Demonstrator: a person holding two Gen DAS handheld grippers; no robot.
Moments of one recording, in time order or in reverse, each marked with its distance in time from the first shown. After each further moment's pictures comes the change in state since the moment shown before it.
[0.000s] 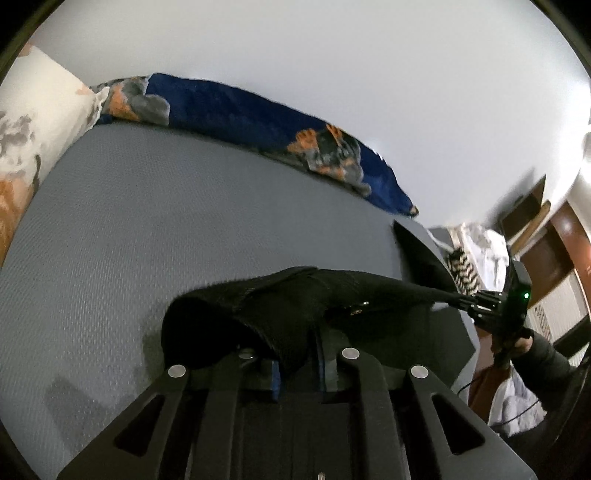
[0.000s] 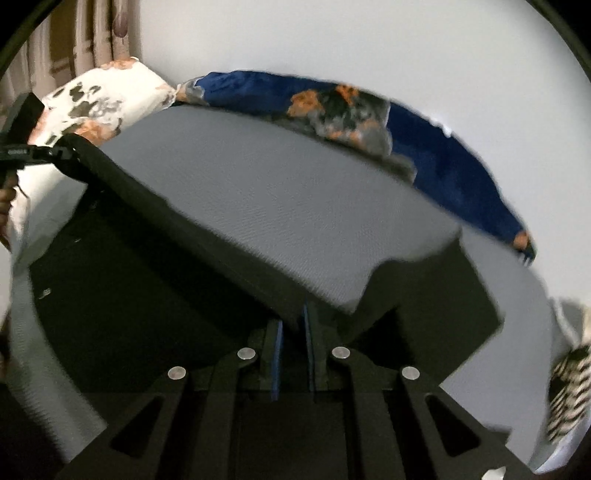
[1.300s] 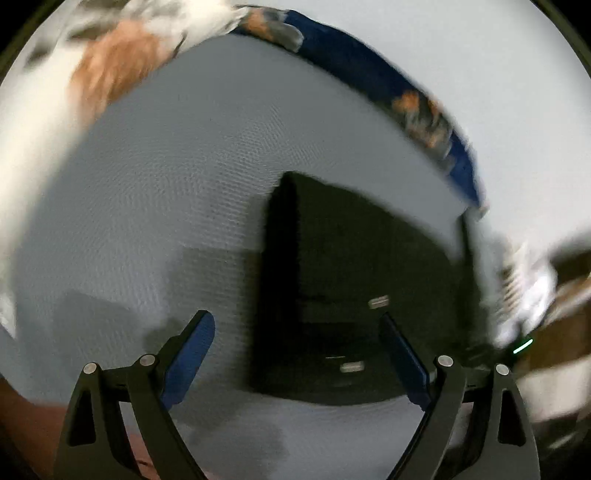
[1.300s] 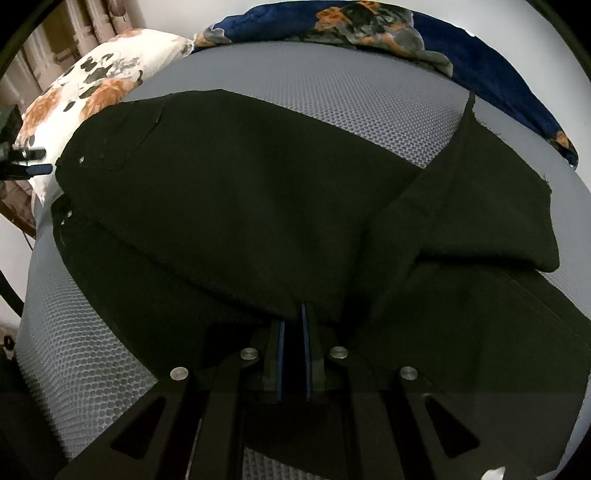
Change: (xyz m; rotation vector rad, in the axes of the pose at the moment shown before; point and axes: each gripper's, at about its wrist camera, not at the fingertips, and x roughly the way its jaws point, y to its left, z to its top) left arm -0.059 0.015 -0.102 -0.403 0.111 0.191; right arm 0.040 0.034 -0.091 0.092 0.155 0.143
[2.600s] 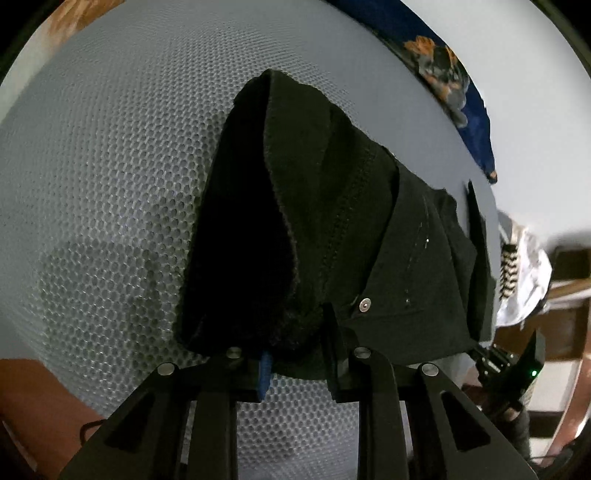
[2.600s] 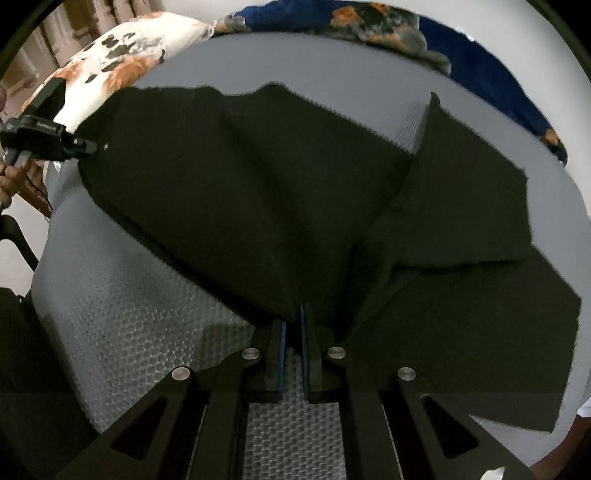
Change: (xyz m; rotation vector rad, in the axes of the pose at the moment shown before) left arm 0.058 -0.037 -0.029 0.006 0.204 0.070; right arm -0.036 0.028 -0.056 -0.045 0.061 -0.006
